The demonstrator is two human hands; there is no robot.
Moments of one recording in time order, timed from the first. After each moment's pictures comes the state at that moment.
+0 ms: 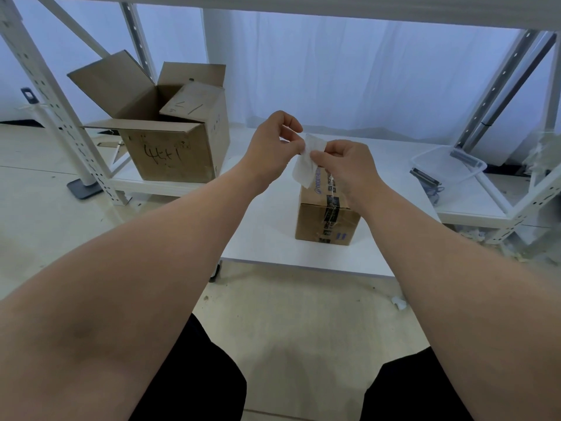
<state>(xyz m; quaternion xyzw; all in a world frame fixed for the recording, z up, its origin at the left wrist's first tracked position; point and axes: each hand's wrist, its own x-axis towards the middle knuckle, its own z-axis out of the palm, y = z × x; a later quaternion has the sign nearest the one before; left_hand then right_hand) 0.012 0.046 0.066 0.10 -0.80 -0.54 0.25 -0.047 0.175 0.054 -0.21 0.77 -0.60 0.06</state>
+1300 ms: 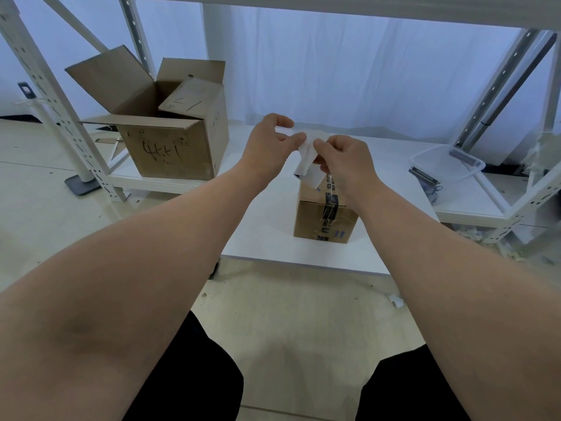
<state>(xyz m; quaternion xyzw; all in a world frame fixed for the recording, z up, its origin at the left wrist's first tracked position) 0.008 0.044 0.061 0.16 -0.79 -0.54 0.23 -0.045 0.171 0.054 -0.18 0.77 -0.61 0.06</state>
